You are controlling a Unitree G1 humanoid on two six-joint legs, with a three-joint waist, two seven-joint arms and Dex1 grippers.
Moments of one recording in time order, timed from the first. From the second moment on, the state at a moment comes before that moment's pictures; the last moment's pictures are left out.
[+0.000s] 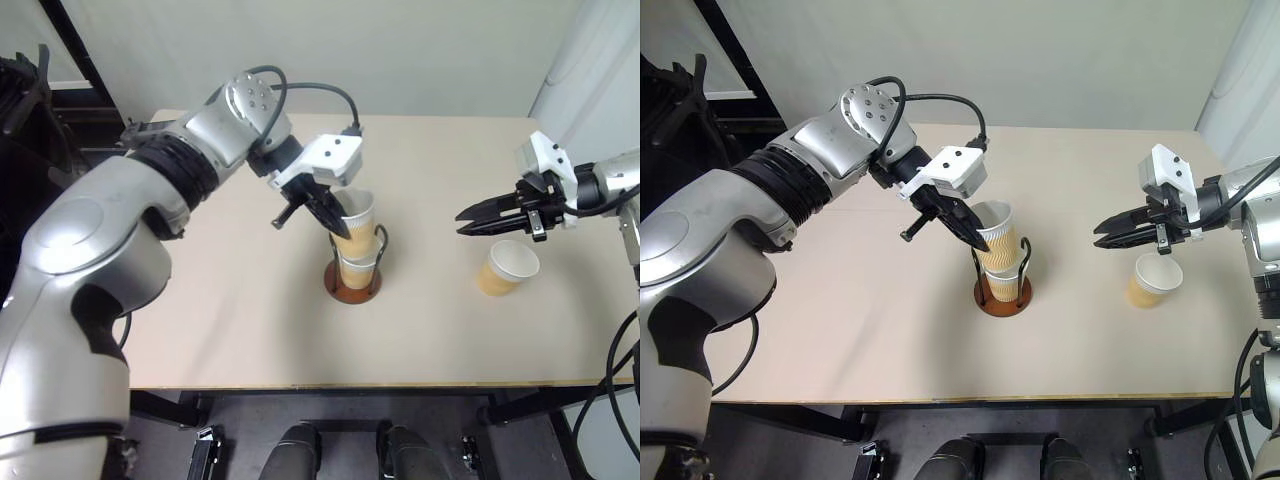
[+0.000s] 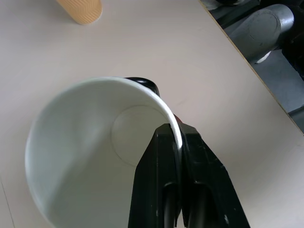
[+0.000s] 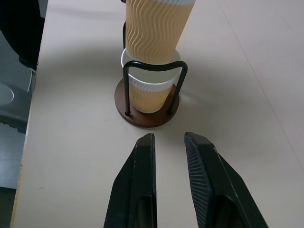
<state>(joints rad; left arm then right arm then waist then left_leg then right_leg) -1.70 0.66 -1.32 0.85 -0.80 -0.16 -1.58 -0.95 -0.94 0.14 0.31 0.25 0.36 1.59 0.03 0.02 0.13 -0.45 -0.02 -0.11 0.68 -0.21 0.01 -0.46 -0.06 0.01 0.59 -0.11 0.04</state>
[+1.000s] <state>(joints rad) -1.67 0.61 -0.73 0.94 -0.83 0.08 -1.58 -0.98 -1.03 0.25 0.38 0.18 0.35 1.61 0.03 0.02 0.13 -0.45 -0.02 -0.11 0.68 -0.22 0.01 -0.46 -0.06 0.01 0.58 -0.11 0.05</state>
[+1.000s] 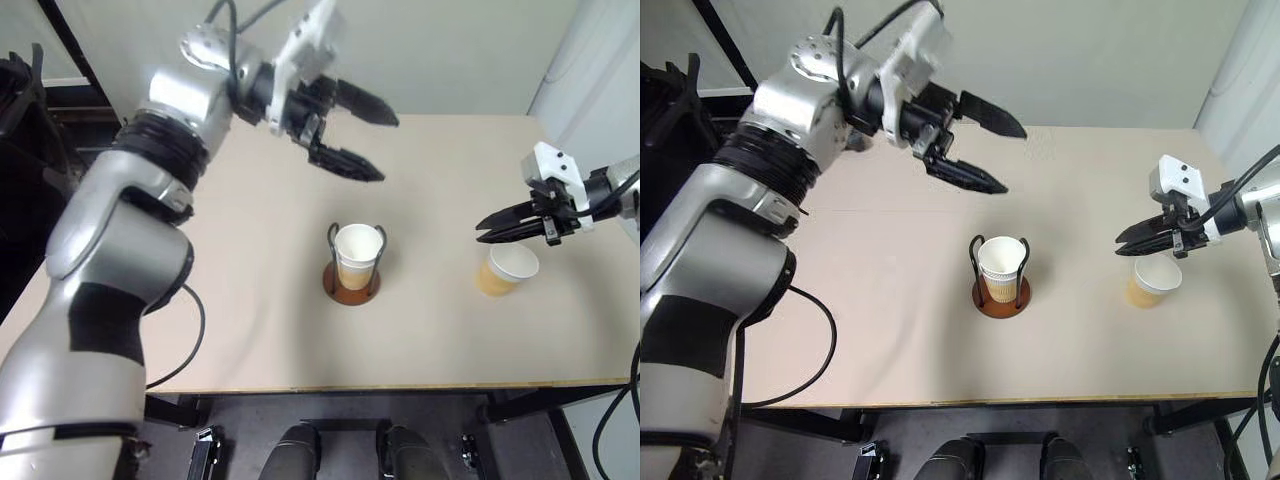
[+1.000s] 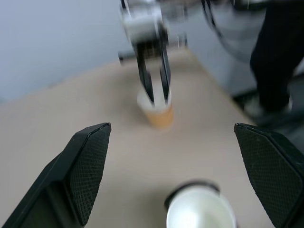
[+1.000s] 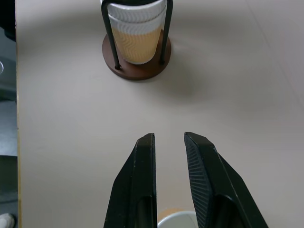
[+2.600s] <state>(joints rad) -1.52 0.76 -0.87 0.64 -0.90 0.16 -1.58 -0.86 -1.36 0.51 0.28 0.09 0.15 1.61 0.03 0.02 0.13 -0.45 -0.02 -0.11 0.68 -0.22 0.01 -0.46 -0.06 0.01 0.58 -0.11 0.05</state>
